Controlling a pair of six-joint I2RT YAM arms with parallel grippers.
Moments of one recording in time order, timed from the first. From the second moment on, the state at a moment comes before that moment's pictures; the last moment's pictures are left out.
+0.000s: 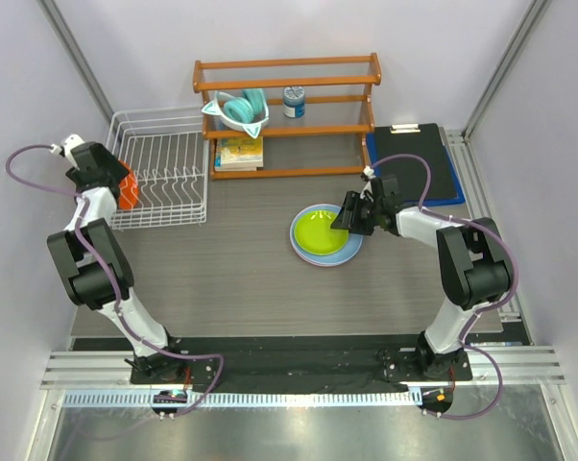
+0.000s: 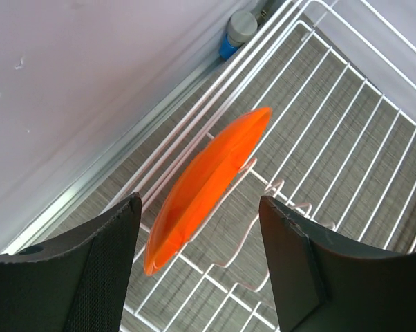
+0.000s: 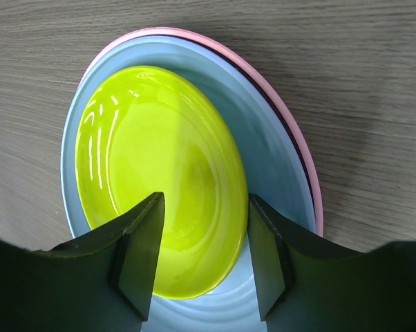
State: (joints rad) left arm 0.39 1.81 1.31 0.01 -0.18 -0.37; right arm 0.26 1.74 0.96 -0.06 -0.36 0.47
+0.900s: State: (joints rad) left arm 0.35 1.87 1.32 0.01 -0.32 -0.31; right arm 0.25 1.78 0.98 -0.02 -0.41 0.48
